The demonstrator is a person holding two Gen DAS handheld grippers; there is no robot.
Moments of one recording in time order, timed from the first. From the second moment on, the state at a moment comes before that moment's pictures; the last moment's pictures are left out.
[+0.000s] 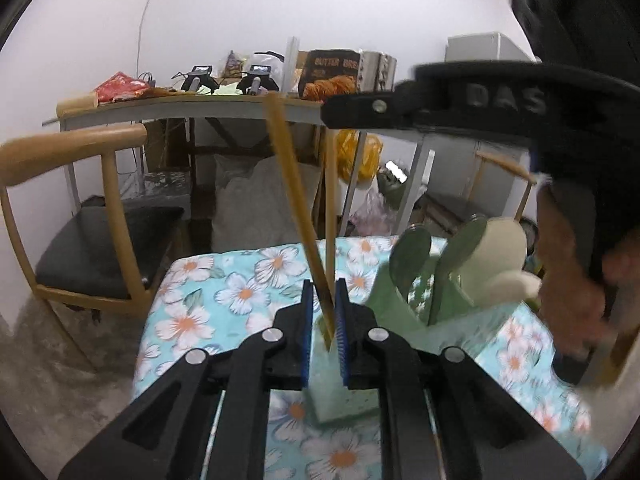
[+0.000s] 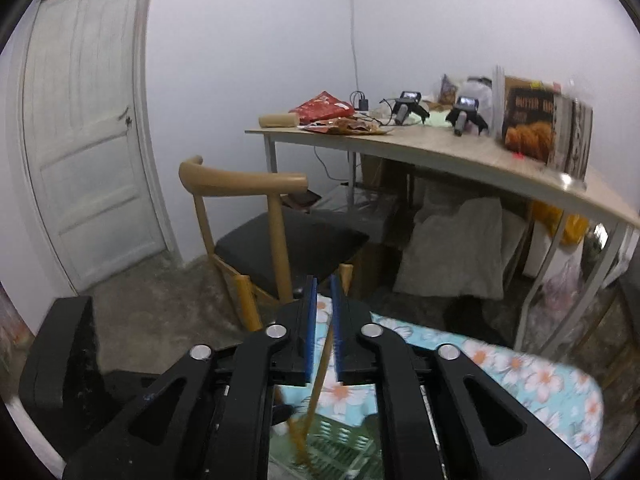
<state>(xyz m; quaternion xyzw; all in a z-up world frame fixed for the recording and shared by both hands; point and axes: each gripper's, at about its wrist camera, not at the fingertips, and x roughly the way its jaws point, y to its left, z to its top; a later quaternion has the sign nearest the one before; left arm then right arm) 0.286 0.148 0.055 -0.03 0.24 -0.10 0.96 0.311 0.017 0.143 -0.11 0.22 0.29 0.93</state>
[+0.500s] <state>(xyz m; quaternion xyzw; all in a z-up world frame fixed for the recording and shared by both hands) 0.214 0.158 0.052 -0.12 0.26 -0.09 0.95 0.228 -0.056 0.162 0.00 0.16 0.32 0.93</state>
